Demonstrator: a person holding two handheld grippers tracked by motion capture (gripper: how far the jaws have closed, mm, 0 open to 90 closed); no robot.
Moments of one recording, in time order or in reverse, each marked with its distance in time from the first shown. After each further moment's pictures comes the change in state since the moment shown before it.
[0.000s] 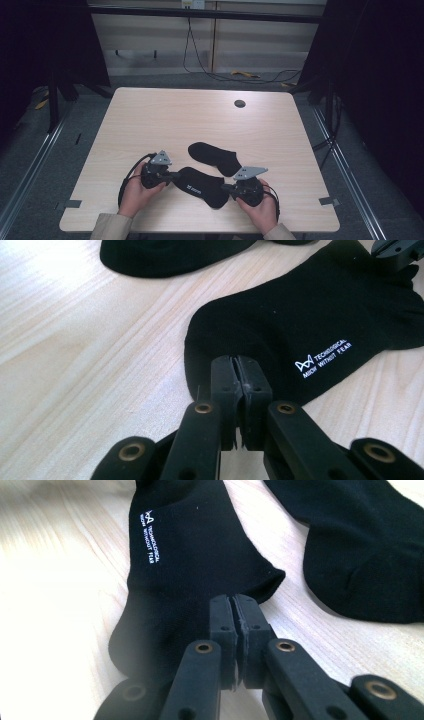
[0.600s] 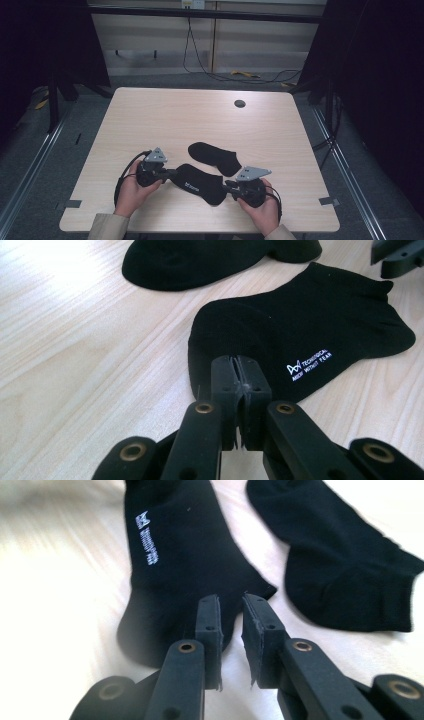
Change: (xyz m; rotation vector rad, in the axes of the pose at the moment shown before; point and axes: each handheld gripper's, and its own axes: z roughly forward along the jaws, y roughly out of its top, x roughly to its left) left arm 0.004 0.001 -0.013 -0.026 0.014 -0.019; right arm 0.005 0.002 -0.010 -0.044 -0.057 -0.037
